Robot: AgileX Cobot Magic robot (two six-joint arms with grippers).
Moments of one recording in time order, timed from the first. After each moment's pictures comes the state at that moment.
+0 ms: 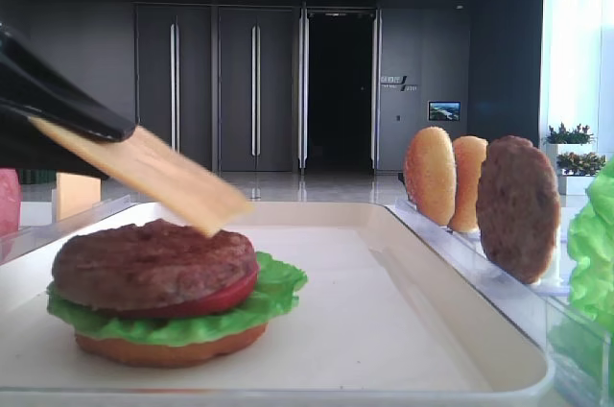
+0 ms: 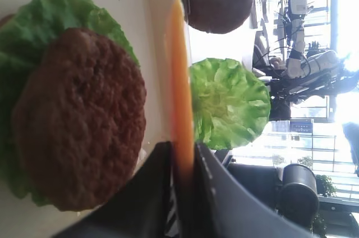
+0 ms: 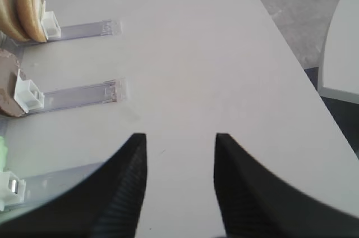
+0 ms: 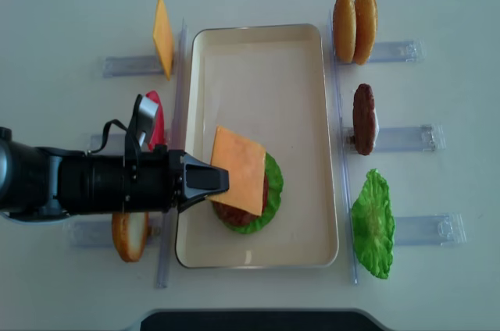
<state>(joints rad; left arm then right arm) -0.13 1.71 -0.40 -1.71 1.08 1.38 -0.05 -0.01 -0.51 -0.05 1.13 0.07</state>
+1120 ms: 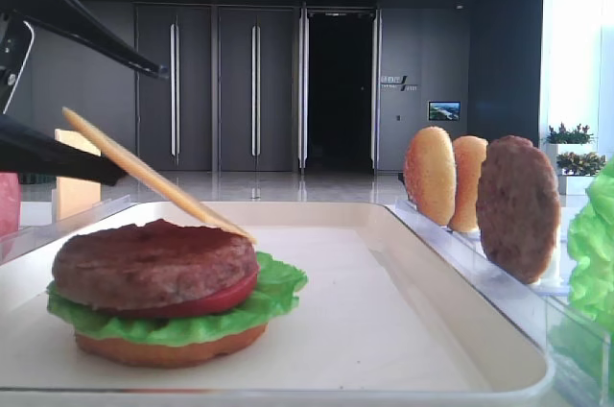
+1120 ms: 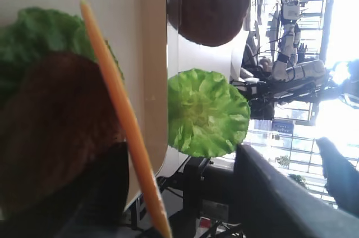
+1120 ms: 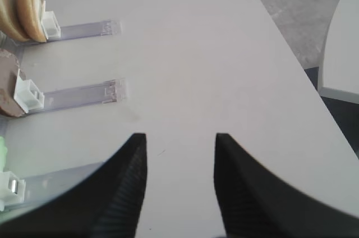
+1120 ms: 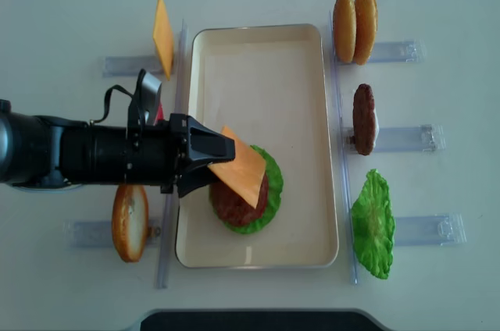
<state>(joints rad) -0.13 1.71 -0.52 -1.60 1.08 1.11 -0.05 -0.01 -0.51 -0.05 1.13 0.07</state>
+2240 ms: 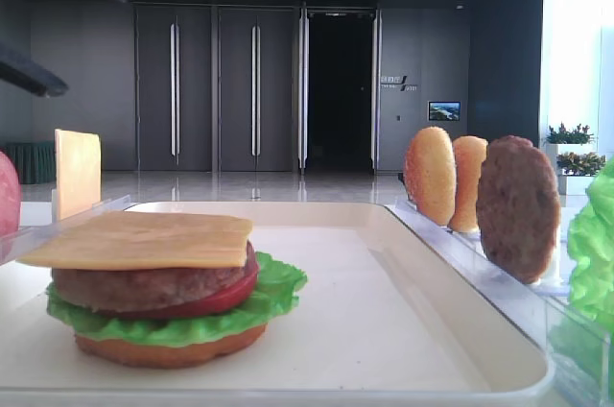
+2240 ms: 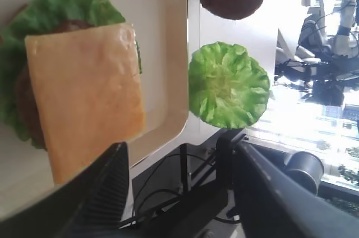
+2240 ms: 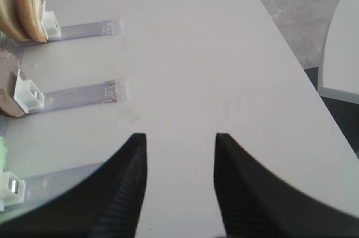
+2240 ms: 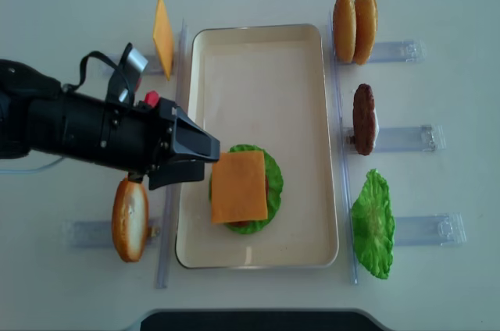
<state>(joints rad) -0.13 1.46 -0.67 -1.18 1.01 0.62 -0.05 -0.01 -0.51 -0.05 1.13 0.07</state>
